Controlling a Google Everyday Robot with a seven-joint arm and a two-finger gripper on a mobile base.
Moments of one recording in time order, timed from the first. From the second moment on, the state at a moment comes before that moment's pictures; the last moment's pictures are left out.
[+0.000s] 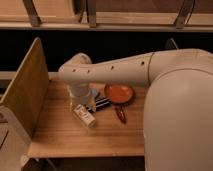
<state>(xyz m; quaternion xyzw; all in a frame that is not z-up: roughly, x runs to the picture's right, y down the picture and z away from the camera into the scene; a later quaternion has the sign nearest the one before) -0.107 0.102 0.703 -0.26 0.23 0.64 0.68</state>
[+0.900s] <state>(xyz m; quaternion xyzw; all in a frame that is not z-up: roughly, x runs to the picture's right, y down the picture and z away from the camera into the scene) -0.107 0.102 0.703 -0.26 0.23 0.64 0.68</state>
